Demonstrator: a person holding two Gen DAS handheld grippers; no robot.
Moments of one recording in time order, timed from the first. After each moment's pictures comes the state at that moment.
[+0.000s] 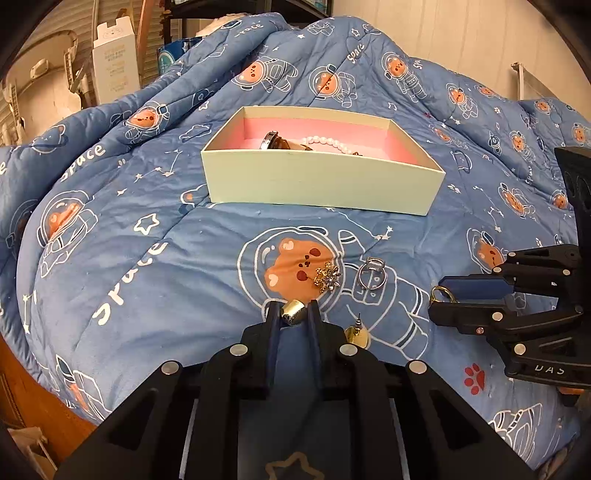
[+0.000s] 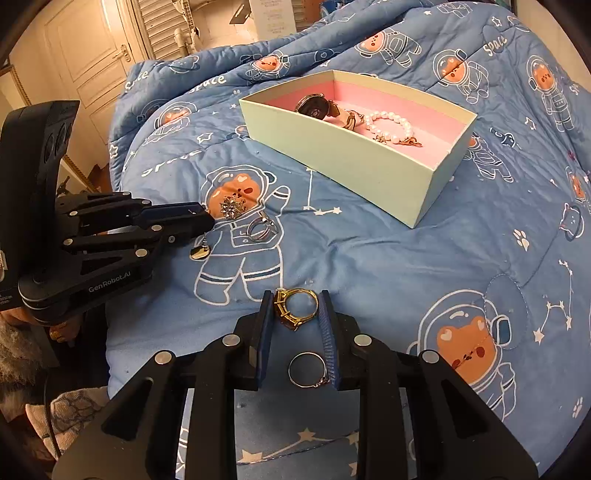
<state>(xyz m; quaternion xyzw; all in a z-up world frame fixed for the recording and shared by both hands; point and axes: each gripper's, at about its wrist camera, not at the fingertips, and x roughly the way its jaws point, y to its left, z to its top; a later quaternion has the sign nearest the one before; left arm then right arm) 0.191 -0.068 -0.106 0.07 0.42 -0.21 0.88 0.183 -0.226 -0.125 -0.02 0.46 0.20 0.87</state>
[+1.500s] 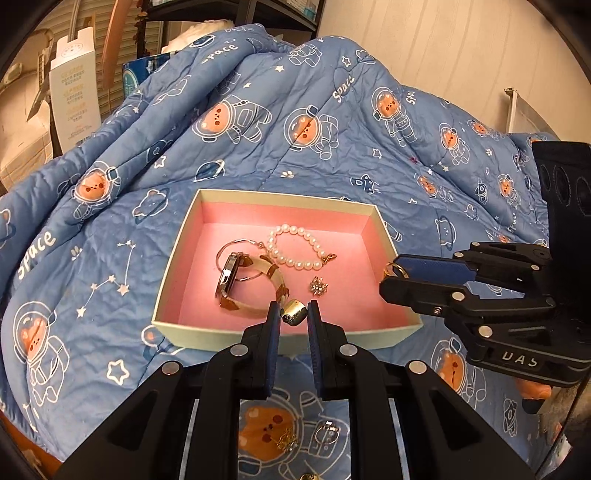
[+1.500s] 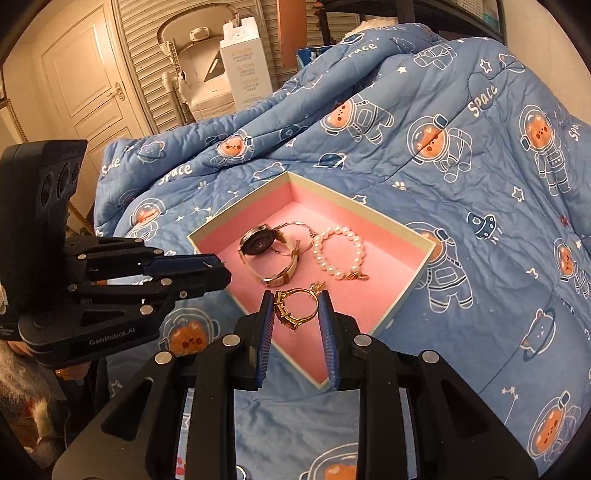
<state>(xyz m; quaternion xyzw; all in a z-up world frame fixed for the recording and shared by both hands) 0.287 -0.121 -0.039 0.04 0.43 -0.26 0.86 0.293 -0.267 -0.049 0.02 0.41 0.20 0.89</state>
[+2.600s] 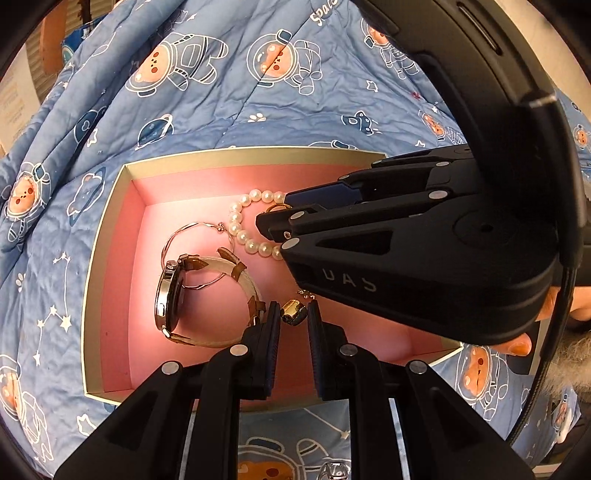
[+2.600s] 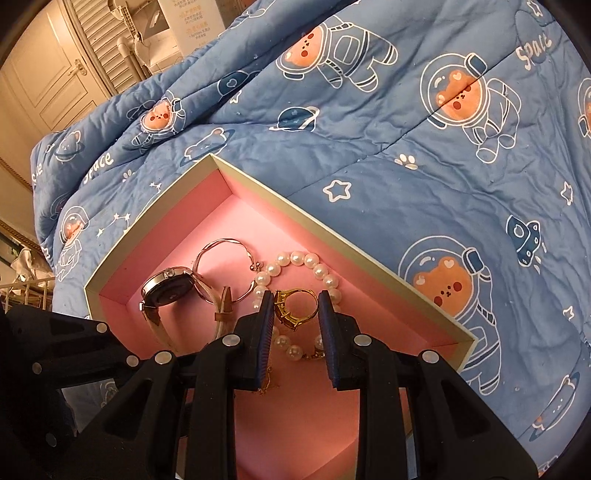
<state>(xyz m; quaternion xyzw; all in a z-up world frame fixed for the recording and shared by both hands) 0.335 -0.167 -0.082 0.10 0.52 -0.29 0.80 0.409 -0.249 -0.107 0.00 0.52 0.17 0.84</state>
